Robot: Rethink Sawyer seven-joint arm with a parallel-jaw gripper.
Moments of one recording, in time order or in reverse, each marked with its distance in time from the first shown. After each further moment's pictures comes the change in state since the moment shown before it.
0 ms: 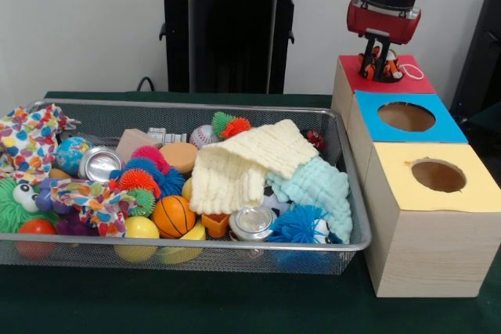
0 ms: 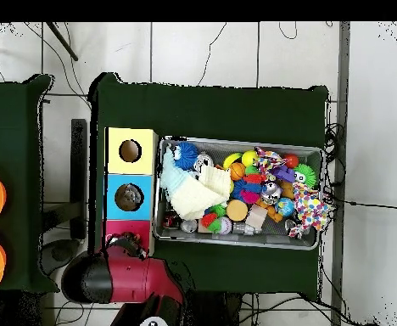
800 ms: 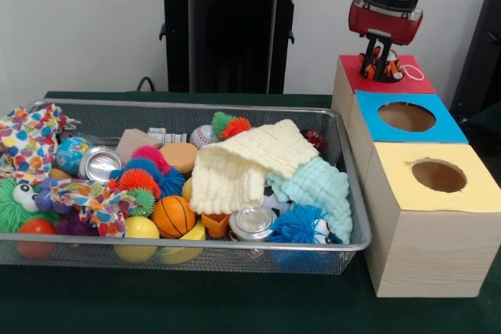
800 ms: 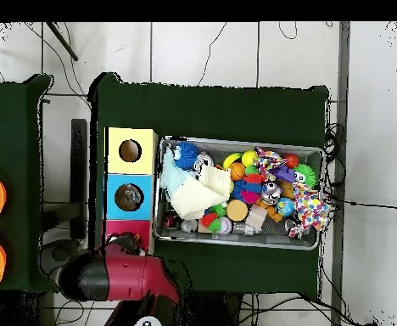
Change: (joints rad) arm 0.035 0.018 -0.034 -0.029 0.015 0.036 0.000
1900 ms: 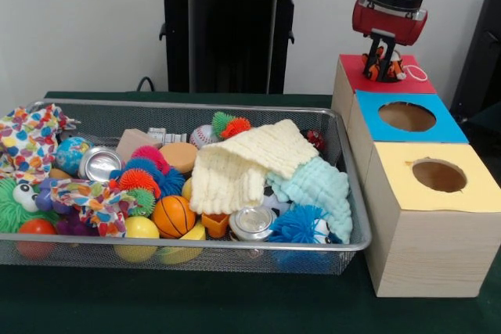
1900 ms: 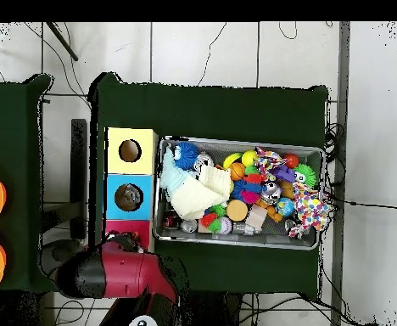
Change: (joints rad) arm 0.019 0.007 -0.017 -0.027 0.007 0.023 0.000
